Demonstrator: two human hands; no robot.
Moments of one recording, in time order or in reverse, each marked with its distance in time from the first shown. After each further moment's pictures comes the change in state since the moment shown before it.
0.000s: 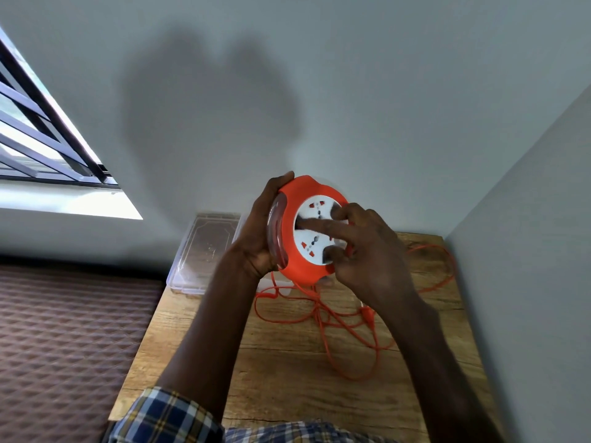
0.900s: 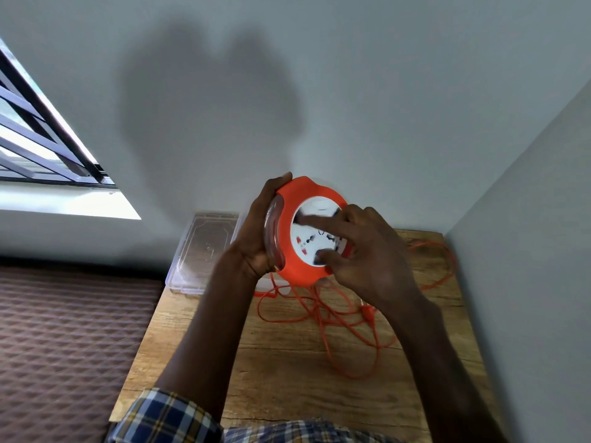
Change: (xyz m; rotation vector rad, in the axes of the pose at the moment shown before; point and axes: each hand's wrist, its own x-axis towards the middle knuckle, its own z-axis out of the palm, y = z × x) left_hand 0.003 -0.001 -0.005 -0.015 0.008 -0.021; right_hand 0.002 0.002 -0.001 0.013 -0.047 0.027
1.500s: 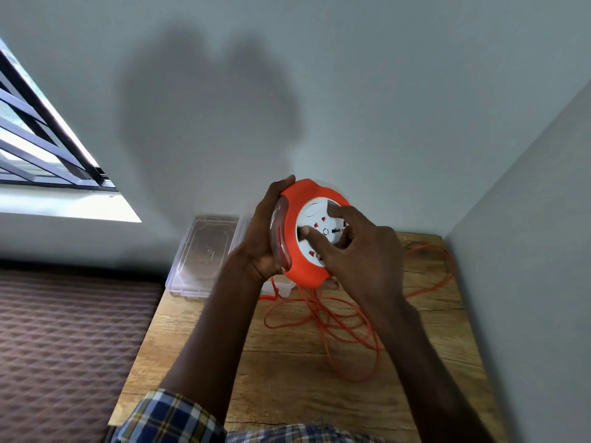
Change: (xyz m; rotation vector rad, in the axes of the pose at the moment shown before) left_hand 0.001 -0.003 0.007 0.000 -0.010 -0.005; right_hand 0.002 -0.019 0.011 0.075 0.233 0.307
